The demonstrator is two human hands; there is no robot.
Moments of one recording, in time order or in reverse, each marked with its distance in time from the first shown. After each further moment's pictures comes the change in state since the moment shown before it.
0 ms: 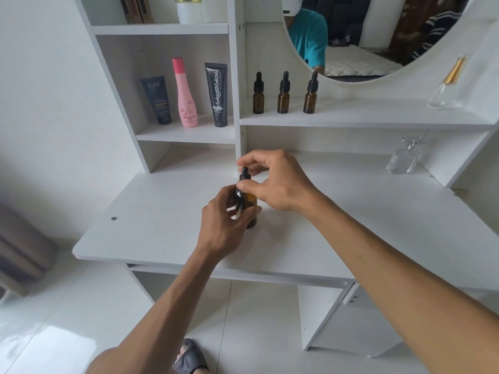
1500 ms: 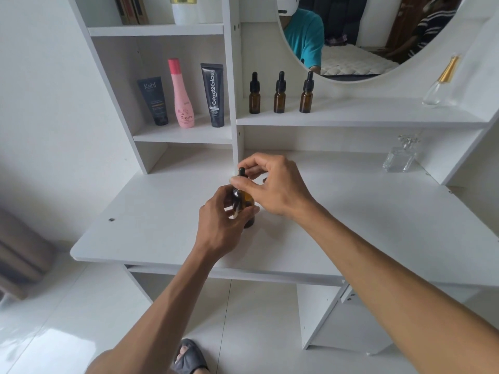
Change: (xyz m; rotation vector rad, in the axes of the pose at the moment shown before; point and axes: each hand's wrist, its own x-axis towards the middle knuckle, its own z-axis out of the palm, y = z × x) left_hand 0.000 0.004 0.000 0.020 -0.004 -0.012; right_hand -0.007 0.008 0.010 0.054 0.129 0.002
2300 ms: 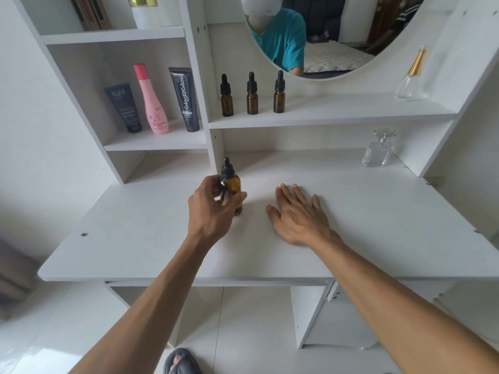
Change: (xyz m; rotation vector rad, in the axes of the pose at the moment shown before) left_hand 0.028 0.018 0.029 -0.029 0.058 -0.055; right_hand -0.032 0.109 -0.022 -0.718 -0.370 0.339
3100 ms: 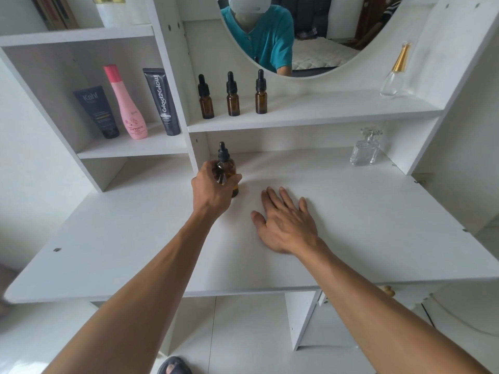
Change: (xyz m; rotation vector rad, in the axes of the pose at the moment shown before) left_hand 0.061 0.000 0.052 0.151 0.004 -0.022; right_hand 0.001 0.003 0.003 0.035 0.032 -0.024
